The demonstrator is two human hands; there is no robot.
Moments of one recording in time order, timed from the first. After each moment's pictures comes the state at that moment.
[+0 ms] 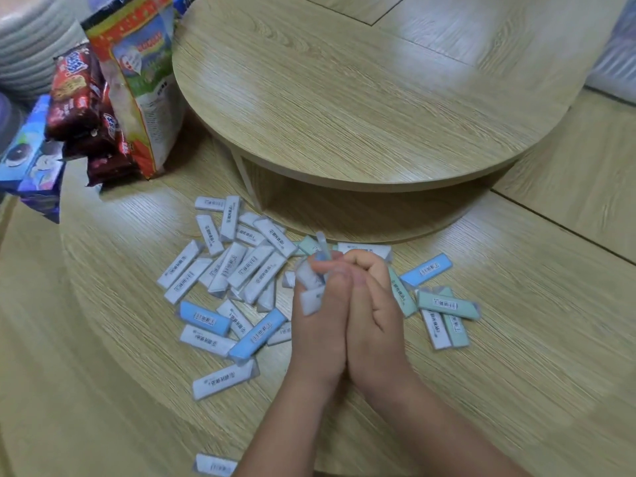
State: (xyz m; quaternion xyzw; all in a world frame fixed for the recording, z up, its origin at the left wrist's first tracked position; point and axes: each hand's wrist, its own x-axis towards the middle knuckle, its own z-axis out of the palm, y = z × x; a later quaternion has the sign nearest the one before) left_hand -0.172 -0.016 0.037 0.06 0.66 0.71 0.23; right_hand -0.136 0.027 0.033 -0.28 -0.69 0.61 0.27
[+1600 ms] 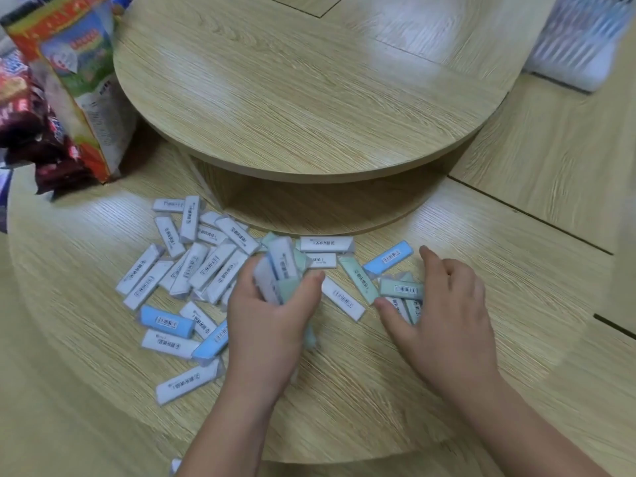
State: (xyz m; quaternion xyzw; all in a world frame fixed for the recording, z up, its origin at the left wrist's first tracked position) left_hand -0.171 -0.029 0.057 0.06 0.78 0.60 0.18; right_hand -0.042 0.110 0.013 -0.41 -0.90 0.10 0.07
